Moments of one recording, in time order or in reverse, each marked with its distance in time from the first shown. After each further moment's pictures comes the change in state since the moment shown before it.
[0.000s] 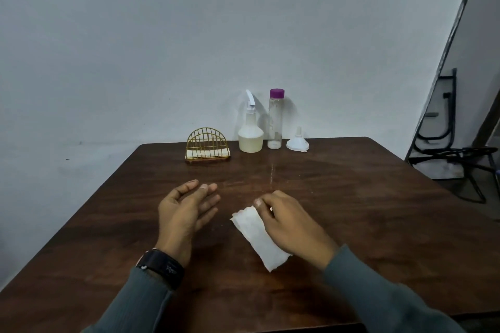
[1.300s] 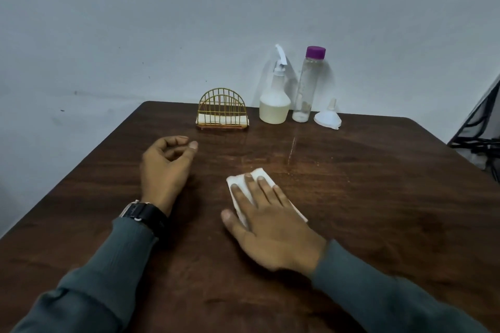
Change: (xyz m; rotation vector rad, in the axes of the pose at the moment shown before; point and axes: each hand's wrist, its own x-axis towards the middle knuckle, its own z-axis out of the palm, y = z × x) left_hand 0.110 -0.012 -0.050 0.423 0.203 0.299; right_hand 0.043 -0.021 0.072 -0.327 -0.426 -0.021
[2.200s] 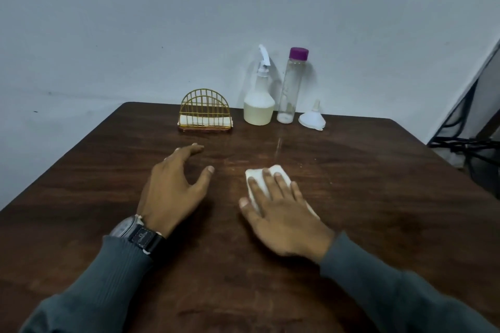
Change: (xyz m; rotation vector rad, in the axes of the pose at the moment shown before) left_hand -0.037 0.009 0.018 0.670 -0.273 0.384; right_hand -0.001 0.051 -0.013 0.018 0.007 0.170
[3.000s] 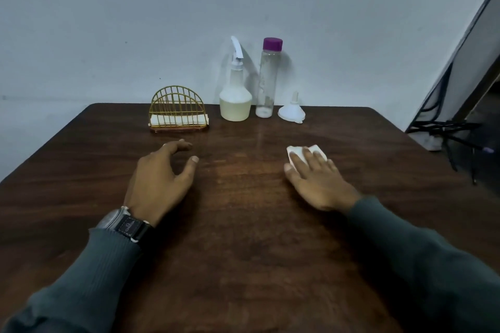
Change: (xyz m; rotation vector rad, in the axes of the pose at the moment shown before) left_hand 0.027 0.018 0.020 0.028 -0.055 -0.007; right_hand 0.030 0.124 -0.034 -0.004 0.072 0.269
